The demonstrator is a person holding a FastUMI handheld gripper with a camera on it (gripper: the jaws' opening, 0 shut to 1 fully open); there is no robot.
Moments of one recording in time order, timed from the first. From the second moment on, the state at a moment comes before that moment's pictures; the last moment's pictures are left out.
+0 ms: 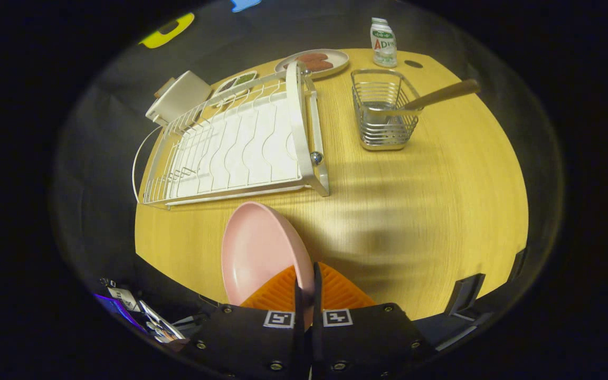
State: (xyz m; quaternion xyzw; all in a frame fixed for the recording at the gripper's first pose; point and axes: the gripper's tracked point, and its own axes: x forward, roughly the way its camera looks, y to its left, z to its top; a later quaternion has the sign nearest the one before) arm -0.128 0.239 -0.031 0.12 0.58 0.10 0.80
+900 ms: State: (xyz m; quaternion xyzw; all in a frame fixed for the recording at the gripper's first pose) arm -0.089 0.156 0.053 0.06 0.34 0.06 0.94
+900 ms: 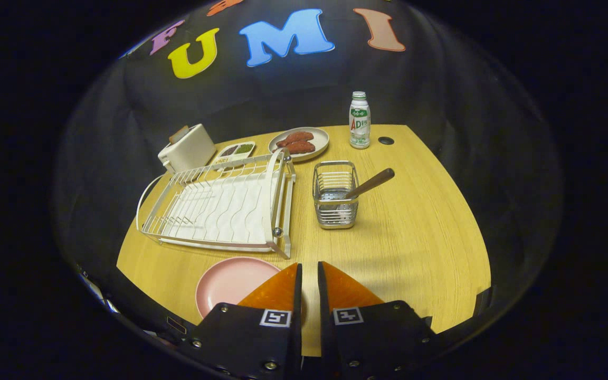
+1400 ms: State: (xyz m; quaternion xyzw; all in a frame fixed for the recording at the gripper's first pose) arm -0.057 0.108 0.089 0.04 0.16 0.05 0.98
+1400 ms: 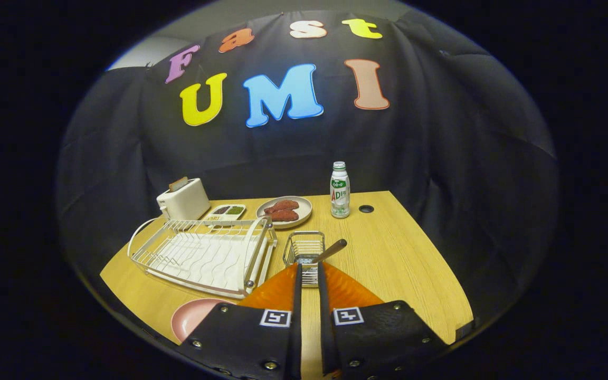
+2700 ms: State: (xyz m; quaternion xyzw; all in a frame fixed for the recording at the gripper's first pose) arm 0.046 0.084 0.053 0.10 0.13 0.05 0.99
